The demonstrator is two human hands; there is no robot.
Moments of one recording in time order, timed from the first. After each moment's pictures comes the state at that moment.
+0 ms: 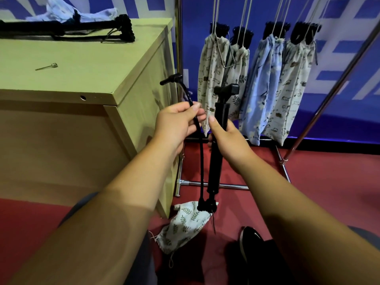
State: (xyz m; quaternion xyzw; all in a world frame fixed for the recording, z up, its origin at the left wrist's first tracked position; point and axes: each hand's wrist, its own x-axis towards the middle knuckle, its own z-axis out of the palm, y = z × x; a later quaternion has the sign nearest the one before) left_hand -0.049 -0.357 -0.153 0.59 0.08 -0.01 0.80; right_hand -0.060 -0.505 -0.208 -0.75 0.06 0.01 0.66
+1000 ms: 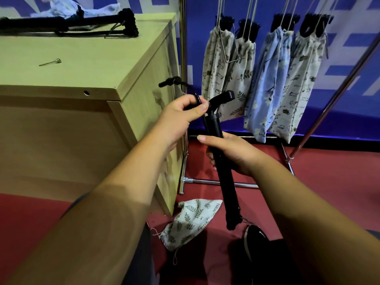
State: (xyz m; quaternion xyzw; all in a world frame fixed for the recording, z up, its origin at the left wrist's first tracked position) left_hand -0.032 -0.332 -0.167 0.71 -0.09 0.01 0.70; right_hand -0.071 -0.508 -0.213 -0.66 -0.01 0.23 0.72
